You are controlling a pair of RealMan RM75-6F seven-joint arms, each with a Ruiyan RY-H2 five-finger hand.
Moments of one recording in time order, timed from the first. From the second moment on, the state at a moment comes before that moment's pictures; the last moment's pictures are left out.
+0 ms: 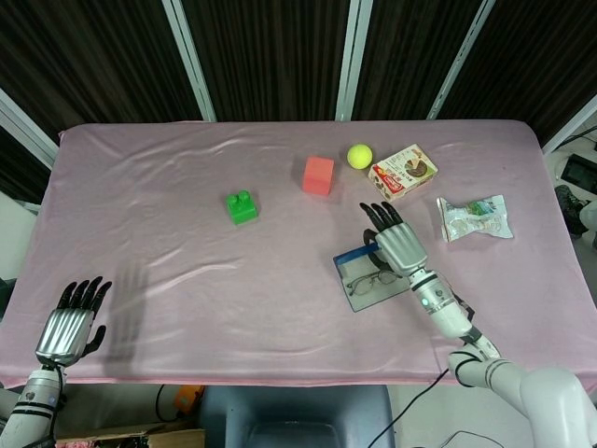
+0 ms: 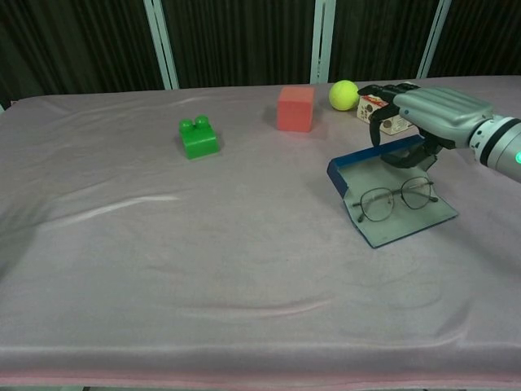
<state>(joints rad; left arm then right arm) -0.24 -1.26 0.00 -1.49 1.36 1.21 0.26 0.71 -1.74 0.09 -0.75 -1.51 1.11 0.16</state>
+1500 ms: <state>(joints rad) -0.25 -1.27 0.00 -1.49 1.34 1.19 0.27 0.85 -1.90 0.25 -0.35 -1.31 0.81 -0.03</state>
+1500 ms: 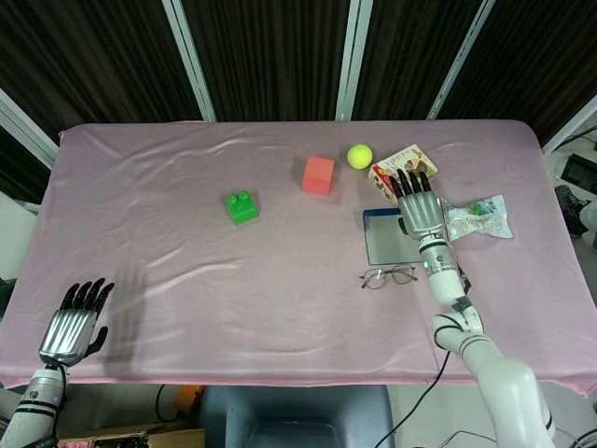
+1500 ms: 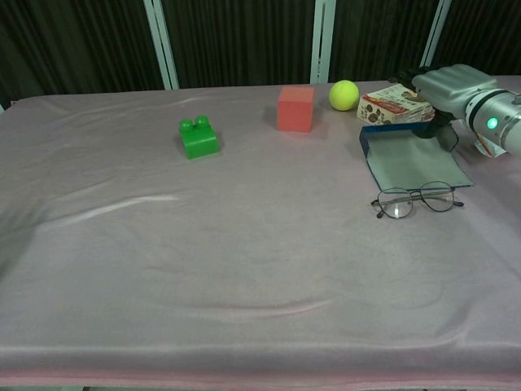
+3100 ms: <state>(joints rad) -0.25 -1.27 0.01 -1.49 1.34 1.20 0.28 0.72 -1.54 0.01 -0.95 -1.51 0.84 0.15</state>
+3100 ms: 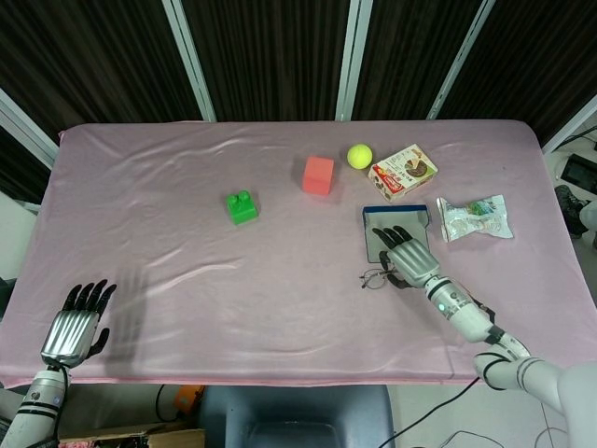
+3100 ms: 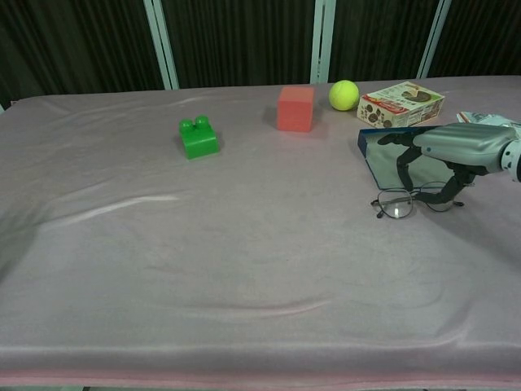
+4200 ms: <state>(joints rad) -0.25 -1.27 0.01 -1.49 1.34 1.19 0.28 0.84 -1.62 0.12 -1.02 -1.46 0.82 0.03</state>
